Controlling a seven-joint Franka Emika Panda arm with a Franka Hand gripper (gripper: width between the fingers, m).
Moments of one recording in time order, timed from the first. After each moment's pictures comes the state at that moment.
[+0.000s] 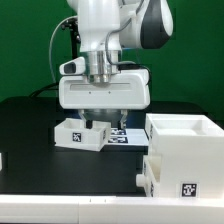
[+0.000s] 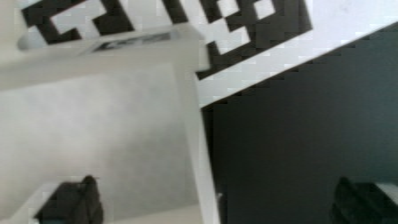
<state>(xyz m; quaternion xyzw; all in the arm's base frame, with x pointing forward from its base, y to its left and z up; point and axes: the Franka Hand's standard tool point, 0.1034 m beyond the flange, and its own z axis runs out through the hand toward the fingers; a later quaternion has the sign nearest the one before) 0.380 -0.019 0.035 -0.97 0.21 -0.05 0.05</state>
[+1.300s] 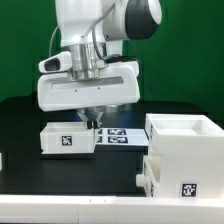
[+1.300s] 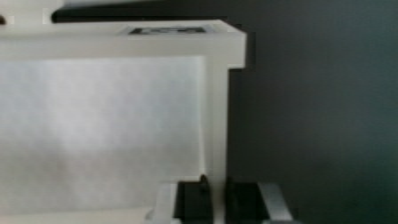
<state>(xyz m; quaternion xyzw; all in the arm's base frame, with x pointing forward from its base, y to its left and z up) 0.432 -0.047 0.052 -1.00 0.03 -0.05 0.07</state>
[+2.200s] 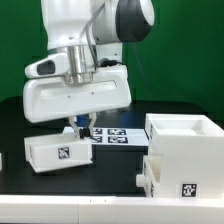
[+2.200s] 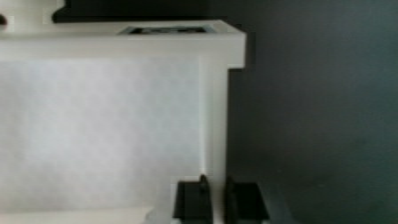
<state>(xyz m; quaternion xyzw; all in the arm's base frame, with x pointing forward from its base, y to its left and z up) 0.484 -0.056 0.046 -0.97 -0.21 -0.08 0.06</state>
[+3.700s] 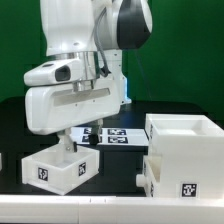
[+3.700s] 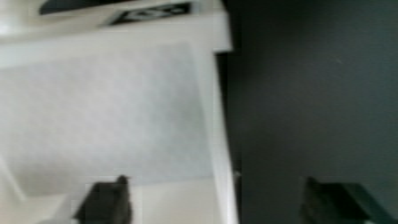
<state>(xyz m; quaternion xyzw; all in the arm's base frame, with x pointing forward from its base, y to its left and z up) 0.506 -0.069 0.032 -0.91 -0.41 -0.09 0.03</state>
